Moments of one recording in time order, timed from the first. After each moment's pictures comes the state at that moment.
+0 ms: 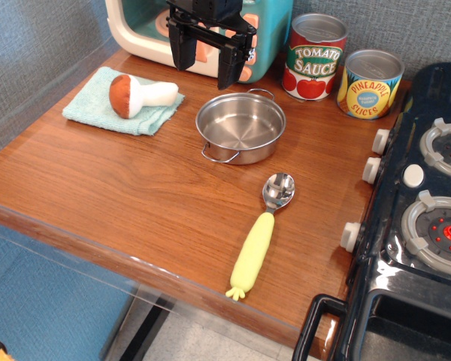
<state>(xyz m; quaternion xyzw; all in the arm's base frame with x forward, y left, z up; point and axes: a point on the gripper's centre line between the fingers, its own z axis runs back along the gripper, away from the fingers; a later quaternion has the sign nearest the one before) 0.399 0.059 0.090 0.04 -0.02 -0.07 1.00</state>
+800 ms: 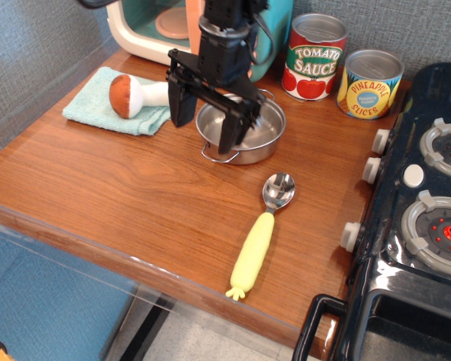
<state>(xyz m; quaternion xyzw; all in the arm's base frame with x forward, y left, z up) 0.314 0.002 0.085 0.08 -0.01 -0.09 0.99</state>
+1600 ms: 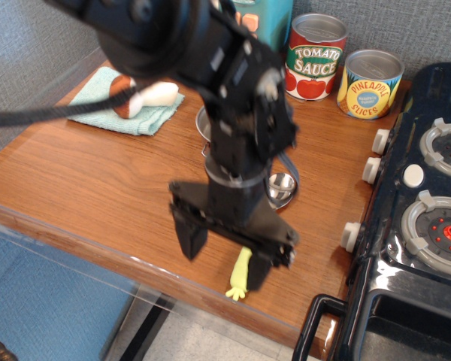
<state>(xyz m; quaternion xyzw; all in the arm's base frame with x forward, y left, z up) 0.226 -0.063 0.040 0.01 -0.04 -0.02 1.00</state>
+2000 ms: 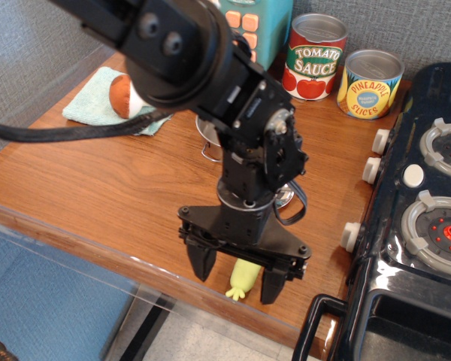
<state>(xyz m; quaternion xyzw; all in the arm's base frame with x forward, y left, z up) 0.233 -0.071 0.023 0.01 -0.05 0.05 1.00</state>
